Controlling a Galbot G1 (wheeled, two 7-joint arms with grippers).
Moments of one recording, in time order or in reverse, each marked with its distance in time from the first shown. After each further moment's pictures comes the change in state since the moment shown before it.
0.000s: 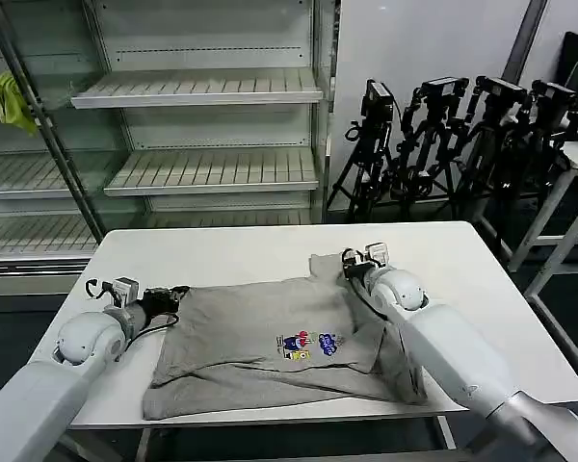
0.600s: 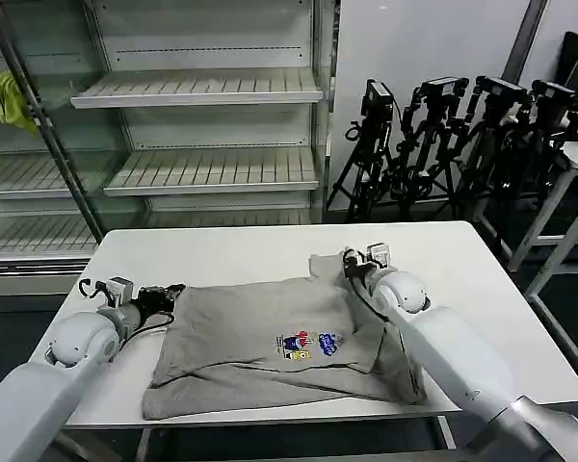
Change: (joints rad) left arm 0.027 0.021 -0.021 -0.018 0.012 0.004 0.002; right arm -0.024 -0.005 0.018 0.027 -0.017 0.019 0.000
